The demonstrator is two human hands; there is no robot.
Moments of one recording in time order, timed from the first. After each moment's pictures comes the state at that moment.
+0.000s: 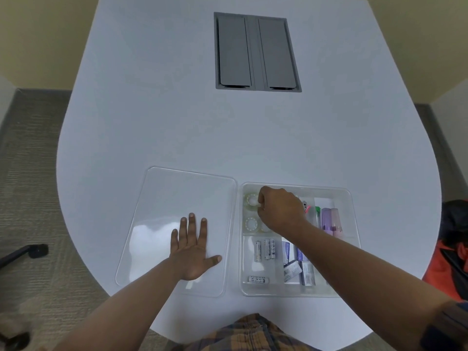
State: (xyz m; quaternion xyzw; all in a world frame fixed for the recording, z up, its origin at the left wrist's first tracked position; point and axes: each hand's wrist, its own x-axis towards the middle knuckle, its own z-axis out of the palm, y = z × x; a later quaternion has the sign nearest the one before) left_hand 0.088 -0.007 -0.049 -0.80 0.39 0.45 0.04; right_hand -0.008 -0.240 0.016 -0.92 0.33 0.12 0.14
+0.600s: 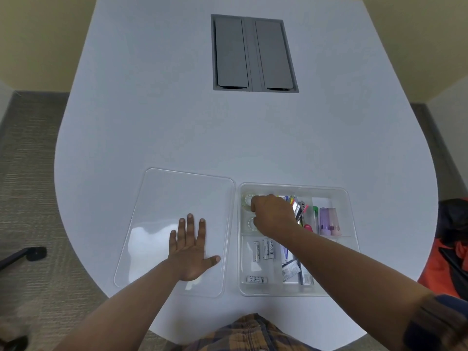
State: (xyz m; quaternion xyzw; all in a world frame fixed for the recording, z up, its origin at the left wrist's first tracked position) left_hand 0.086 -0.007 -0.049 -0.81 0.39 0.44 0.04; right_hand -0.005 -0.227 0.012 -0.93 0.29 0.20 0.11
